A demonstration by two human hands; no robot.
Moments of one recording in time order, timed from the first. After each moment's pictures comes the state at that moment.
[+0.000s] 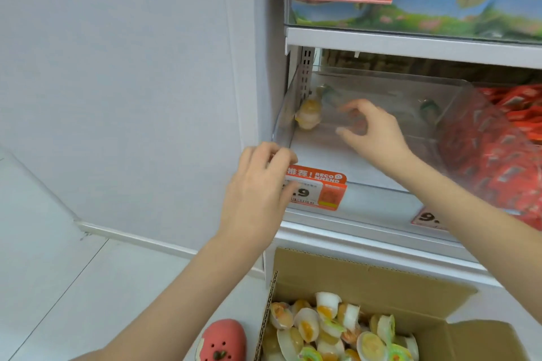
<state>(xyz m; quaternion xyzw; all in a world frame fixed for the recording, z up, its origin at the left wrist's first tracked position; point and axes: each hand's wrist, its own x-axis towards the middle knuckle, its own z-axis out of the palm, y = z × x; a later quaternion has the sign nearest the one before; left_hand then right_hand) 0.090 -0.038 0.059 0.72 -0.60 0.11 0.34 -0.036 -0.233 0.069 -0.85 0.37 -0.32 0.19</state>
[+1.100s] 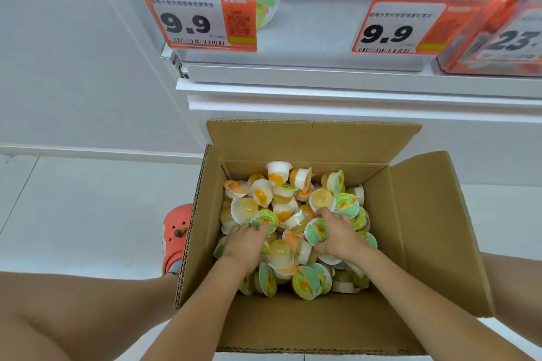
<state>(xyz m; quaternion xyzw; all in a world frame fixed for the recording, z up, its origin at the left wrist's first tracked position) -0.027 0.046 -0.231 0.69 -0.63 -0.29 -0.19 -0.221 -0.041 -0.258 -0.74 0.53 0.17 0.37</state>
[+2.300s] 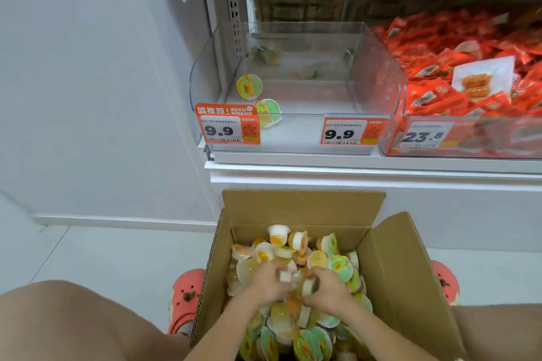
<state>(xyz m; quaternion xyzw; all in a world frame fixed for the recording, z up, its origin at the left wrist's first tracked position) -0.049 0.025 -0.176 0.72 -0.45 -0.50 0.16 -0.201 -0.019 -0.186 -0.72 0.55 0.06 0.42</state>
